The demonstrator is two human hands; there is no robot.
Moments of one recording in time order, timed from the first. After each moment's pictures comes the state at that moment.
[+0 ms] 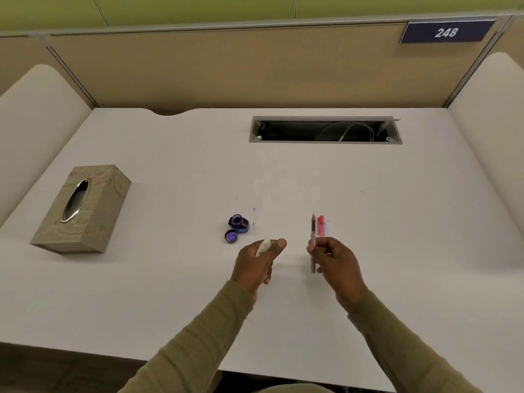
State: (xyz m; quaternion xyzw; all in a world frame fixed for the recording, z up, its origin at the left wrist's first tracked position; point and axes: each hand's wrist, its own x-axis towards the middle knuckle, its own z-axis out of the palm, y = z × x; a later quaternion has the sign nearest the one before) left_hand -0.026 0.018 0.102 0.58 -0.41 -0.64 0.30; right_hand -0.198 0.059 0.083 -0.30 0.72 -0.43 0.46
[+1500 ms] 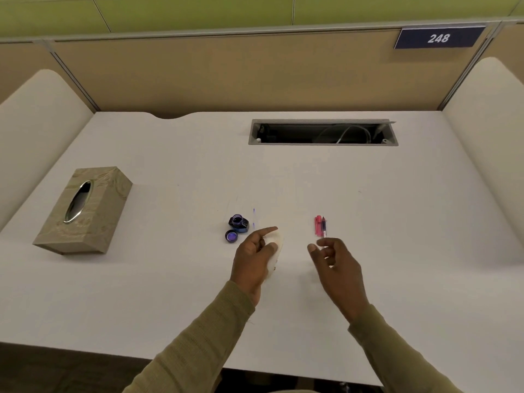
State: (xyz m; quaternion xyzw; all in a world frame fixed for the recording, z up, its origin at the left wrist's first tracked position) left_hand -0.029 0.027 0.121 0.54 -0.38 -0.65 0.37; right_hand -0.191 0.083 0.090 -0.40 0.76 -0.40 0.31
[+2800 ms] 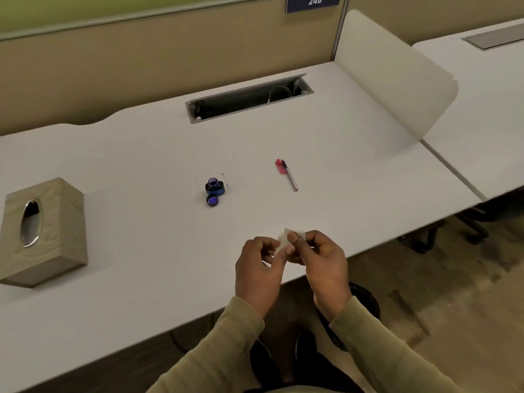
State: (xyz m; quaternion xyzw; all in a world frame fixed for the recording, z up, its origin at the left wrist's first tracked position) left_hand 0.075 0.154 0.119 0.46 -0.69 -0.50 0.25; right_hand -0.023 0.219 0.134 -0.14 0.67 -0.65 0.33
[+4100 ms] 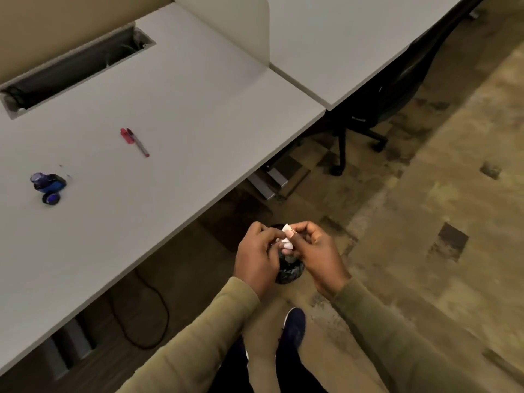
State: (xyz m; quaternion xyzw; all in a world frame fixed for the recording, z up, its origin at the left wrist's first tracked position) left_hand -0.065 0.382 0.061 0.22 -0.88 -0.41 0.09; right_hand -0.140 0.495 0.059 0.03 0.67 -0.66 0.35
